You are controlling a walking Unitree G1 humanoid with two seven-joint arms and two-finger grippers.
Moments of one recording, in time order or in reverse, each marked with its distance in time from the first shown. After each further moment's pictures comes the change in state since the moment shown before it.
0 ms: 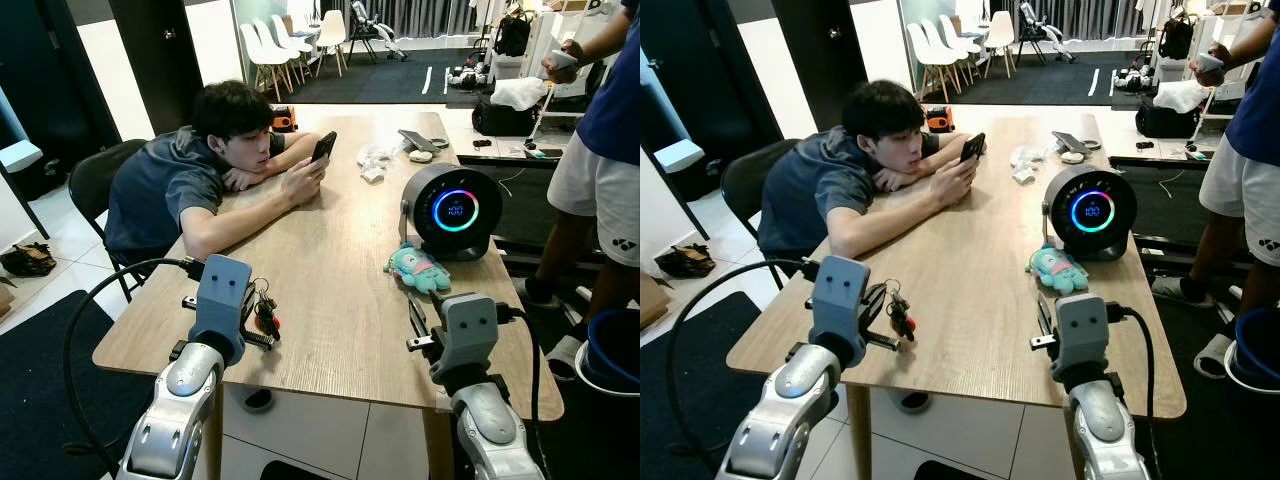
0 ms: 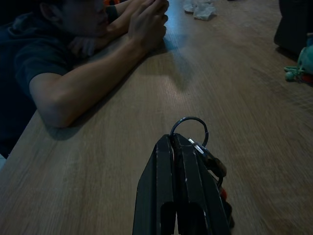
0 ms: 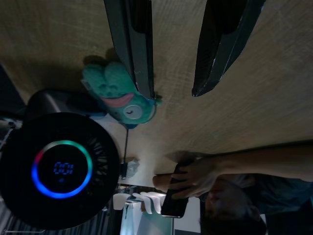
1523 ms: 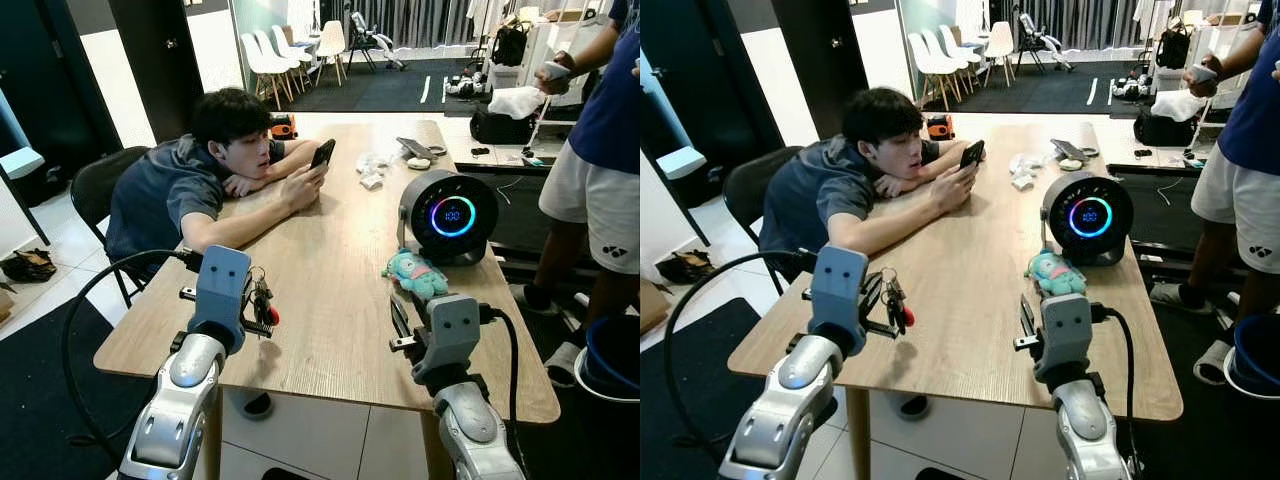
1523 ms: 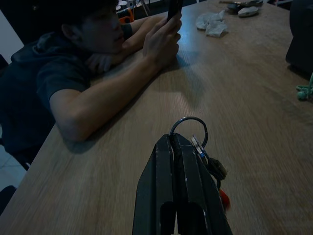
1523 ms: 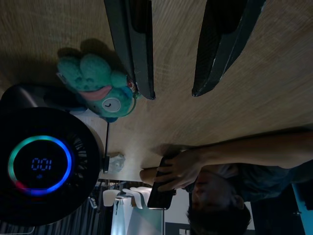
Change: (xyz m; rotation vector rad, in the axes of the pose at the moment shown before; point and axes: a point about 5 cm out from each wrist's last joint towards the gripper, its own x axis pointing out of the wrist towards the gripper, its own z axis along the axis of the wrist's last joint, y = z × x) left arm 0.006 0.002 0.008 0.017 -0.037 0.042; right arm 0.005 0.015 -0.002 0.045 -0.006 0.035
